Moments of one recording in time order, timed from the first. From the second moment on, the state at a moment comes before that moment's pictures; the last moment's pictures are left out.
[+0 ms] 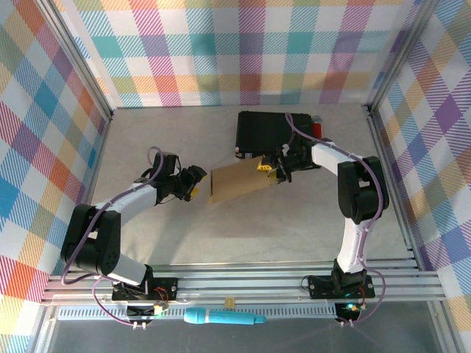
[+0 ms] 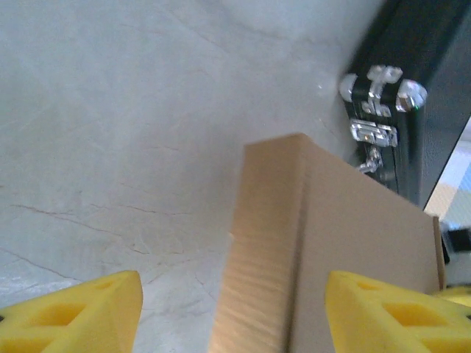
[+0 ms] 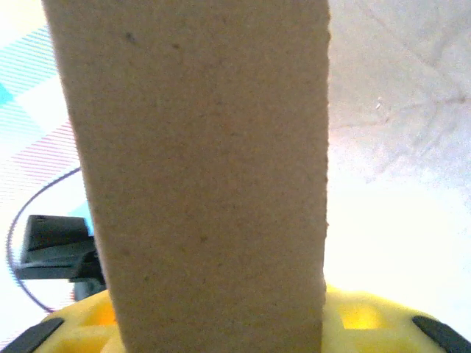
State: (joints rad) left arm -0.24 1.48 0.76 -0.12 0.43 -1.18; right arm 0.23 1.97 1.35 -0.66 -1.11 0.81
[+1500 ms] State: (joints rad) left arm -0.40 1.66 0.69 0.50 0.43 -2.07; right arm 0.19 2.01 1.41 -0.75 -1.19 1.09
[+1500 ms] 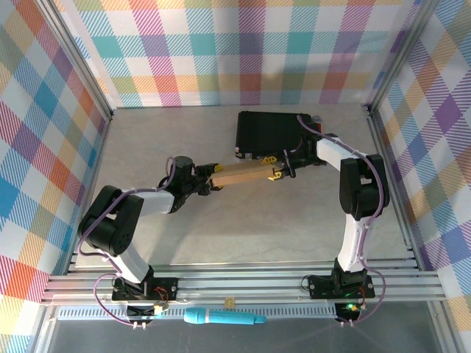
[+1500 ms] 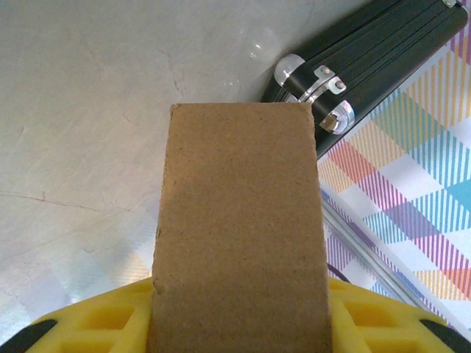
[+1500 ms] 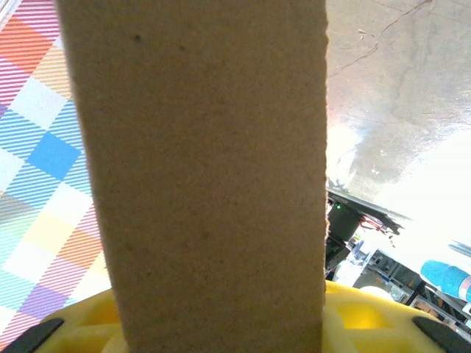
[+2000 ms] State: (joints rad) left arm -0.37 1.41 0.77 -0.08 0.41 -2.09; right arm 0.19 1.94 1.48 -0.86 -1.01 0.91
